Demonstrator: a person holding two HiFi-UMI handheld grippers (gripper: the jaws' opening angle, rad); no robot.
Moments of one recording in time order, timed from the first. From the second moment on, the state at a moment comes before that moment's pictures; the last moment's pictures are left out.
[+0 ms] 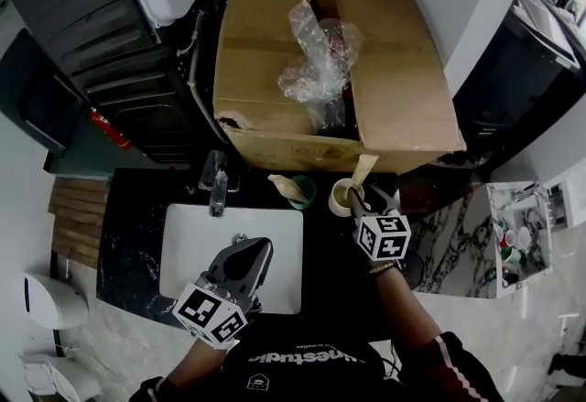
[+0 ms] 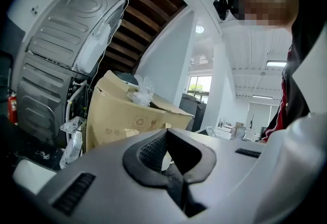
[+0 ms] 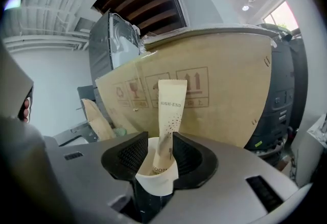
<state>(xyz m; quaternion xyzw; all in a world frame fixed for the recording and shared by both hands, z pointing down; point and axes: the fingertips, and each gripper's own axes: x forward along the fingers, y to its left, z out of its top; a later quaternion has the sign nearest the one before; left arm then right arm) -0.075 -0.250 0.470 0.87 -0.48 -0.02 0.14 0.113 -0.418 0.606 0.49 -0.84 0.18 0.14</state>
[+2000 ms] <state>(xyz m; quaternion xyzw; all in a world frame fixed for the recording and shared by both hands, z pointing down) -0.065 -0.223 0.438 0.89 -0.43 -0.05 0.11 0.112 -0.283 0.397 0.51 -0.86 0.02 0.01</state>
